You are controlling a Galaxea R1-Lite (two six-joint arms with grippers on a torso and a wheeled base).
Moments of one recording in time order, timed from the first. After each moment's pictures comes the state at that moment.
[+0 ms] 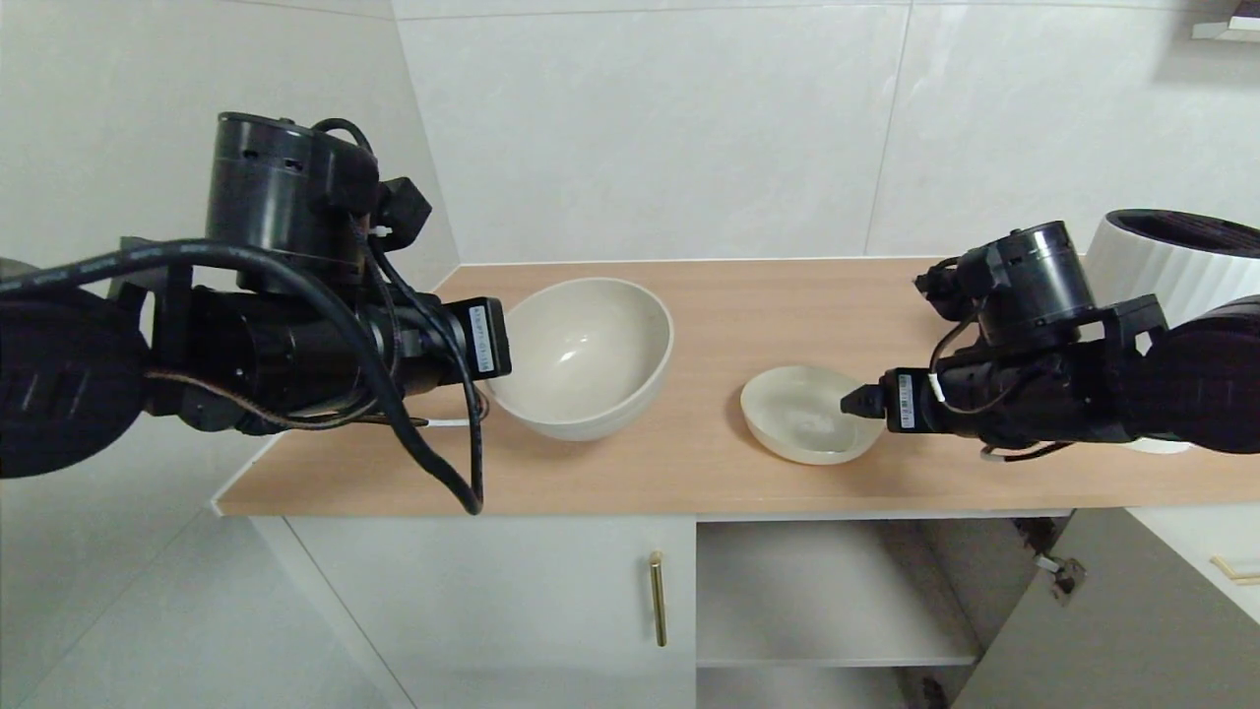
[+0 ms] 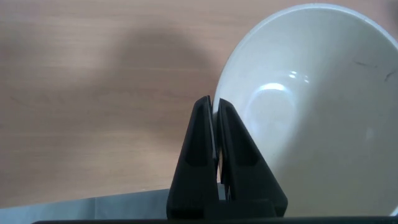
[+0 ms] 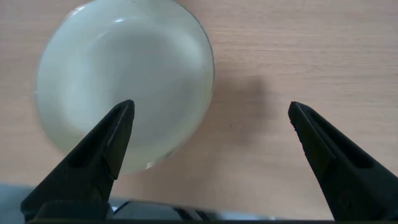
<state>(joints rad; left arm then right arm) -0.49 1.63 -1.22 0.05 0.22 -0.37 0.46 1.77 -1.20 0.07 -0.26 0.30</state>
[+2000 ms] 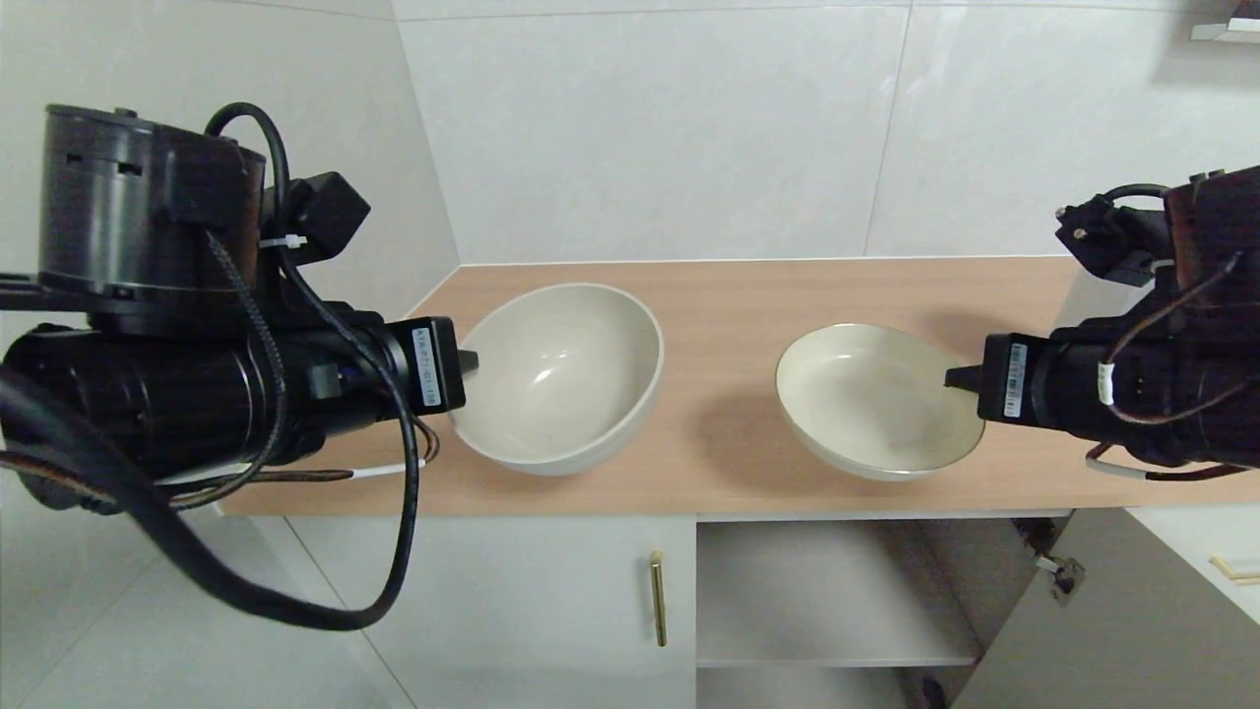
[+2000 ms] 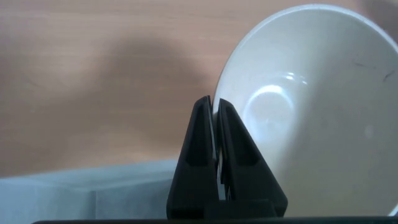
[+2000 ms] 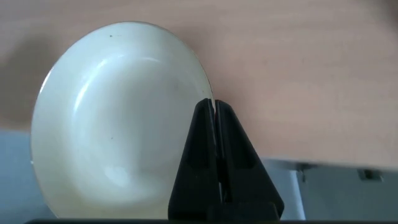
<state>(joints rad) -0.54 1.47 -1.08 0.05 0.23 -0.37 0.54 1.44 -1.05 0.06 -0.27 0.39</state>
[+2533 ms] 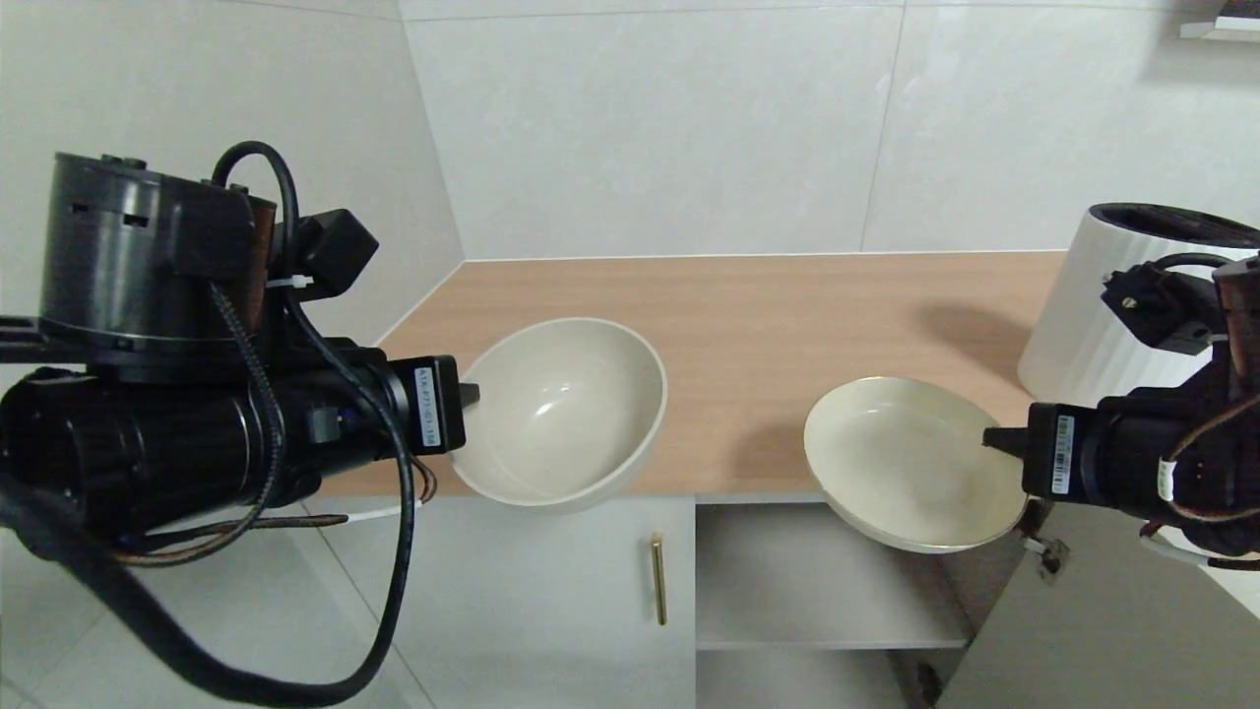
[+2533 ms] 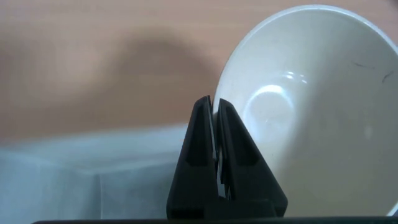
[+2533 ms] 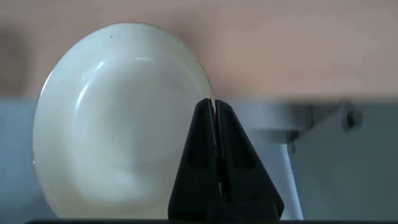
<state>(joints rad) -0.56 1.44 -1.02 0.05 0.24 -0.37 0.59 1.35 -0.89 0.06 -0.34 0.44</state>
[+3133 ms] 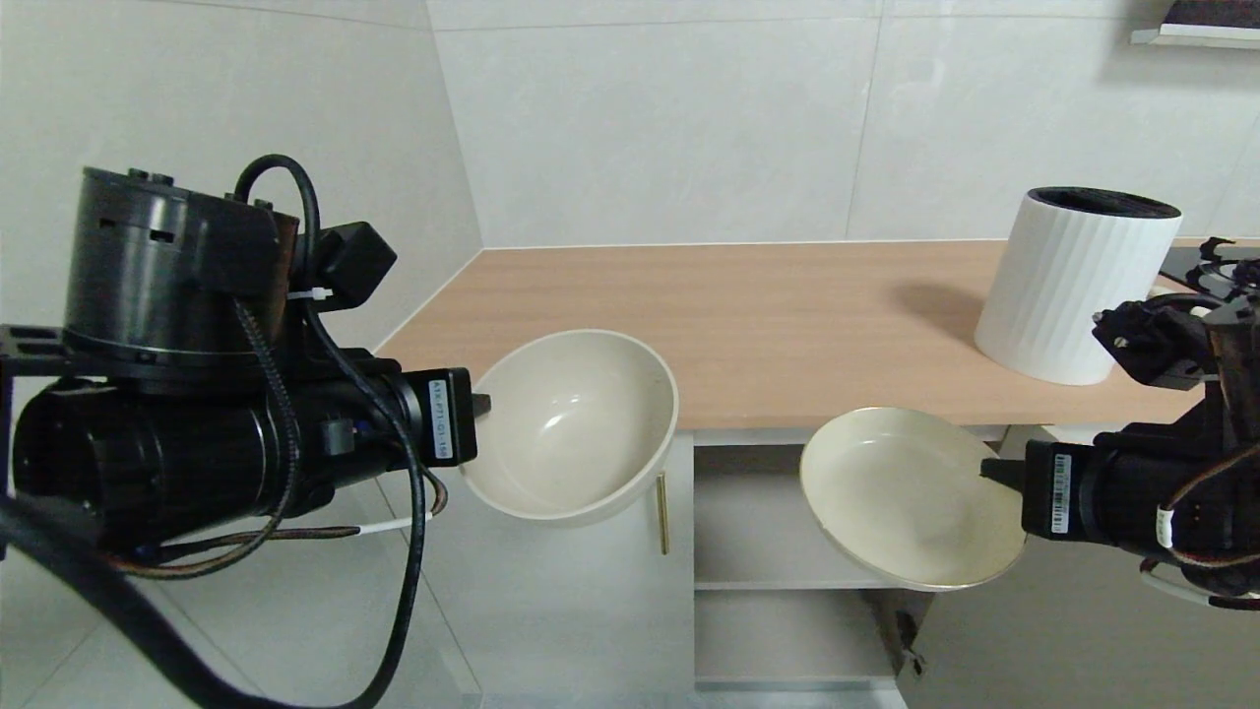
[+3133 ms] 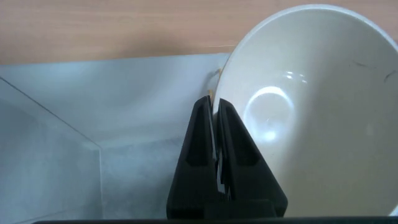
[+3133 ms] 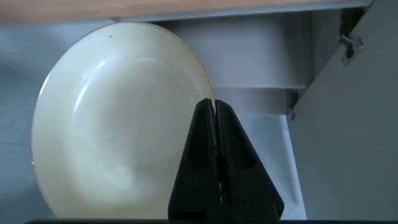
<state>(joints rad) -0.58 1.46 -1.01 0.05 0.24 -0.37 0.60 1.34 -0.82 0.02 -0.34 0.44</state>
